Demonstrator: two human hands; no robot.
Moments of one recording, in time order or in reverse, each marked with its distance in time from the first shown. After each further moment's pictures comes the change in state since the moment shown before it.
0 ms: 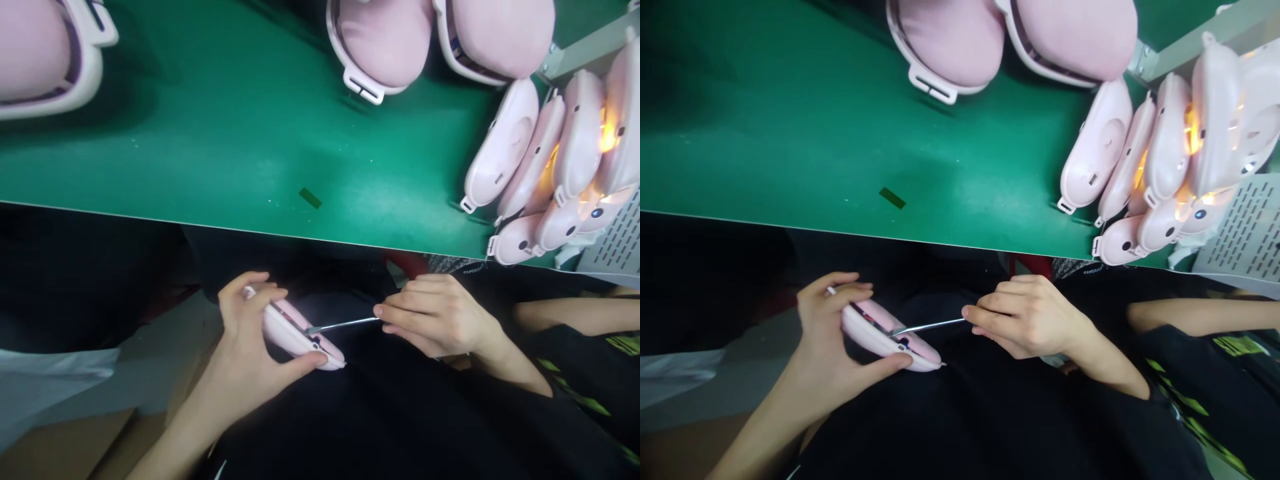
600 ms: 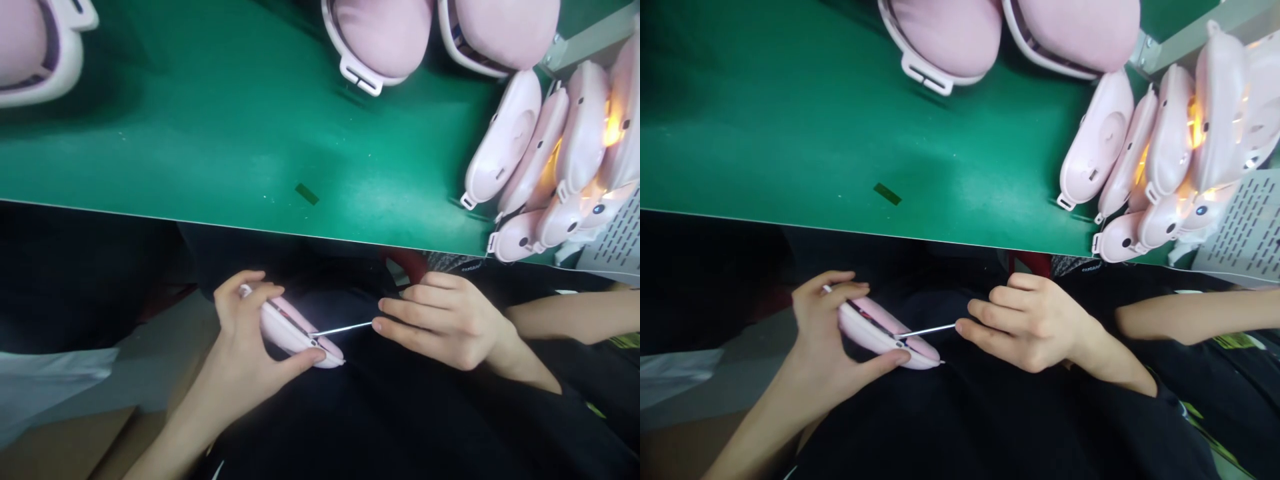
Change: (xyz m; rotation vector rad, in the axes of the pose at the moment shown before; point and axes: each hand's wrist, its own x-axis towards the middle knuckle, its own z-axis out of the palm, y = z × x) left_hand 0.001 0.004 0.001 0.032 0.009 -0.020; right_hand 0.005 -0.005 -0.019 -0.169 -0.101 -0.147
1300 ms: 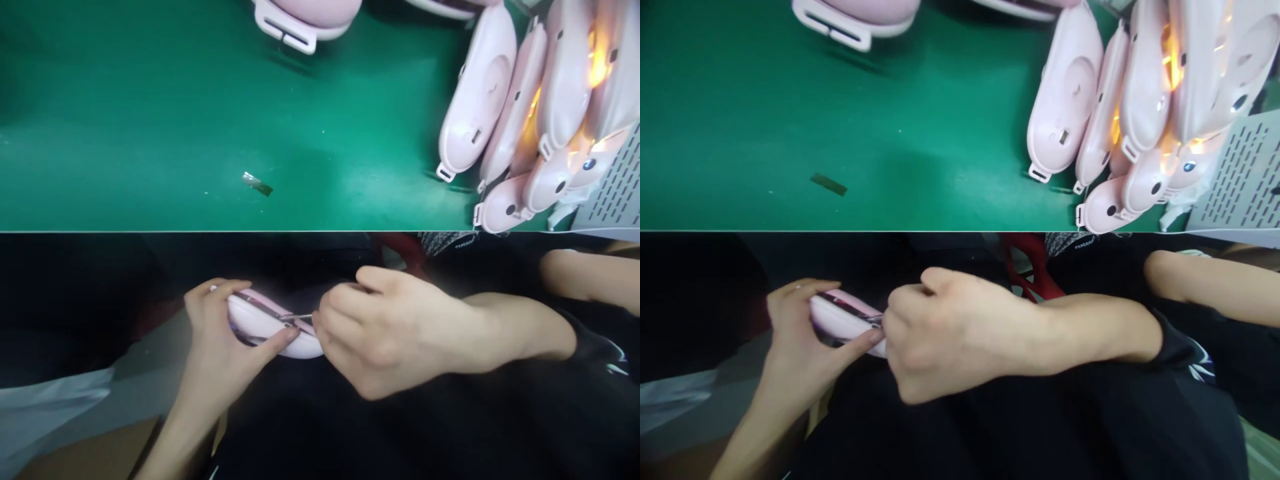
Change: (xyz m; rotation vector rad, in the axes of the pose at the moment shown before) left_hand -0.003 -0.010 0.011 -0.048 0.042 -0.216; right_hand 0.061 -0.026 0.002 -0.174 -0.096 0.001
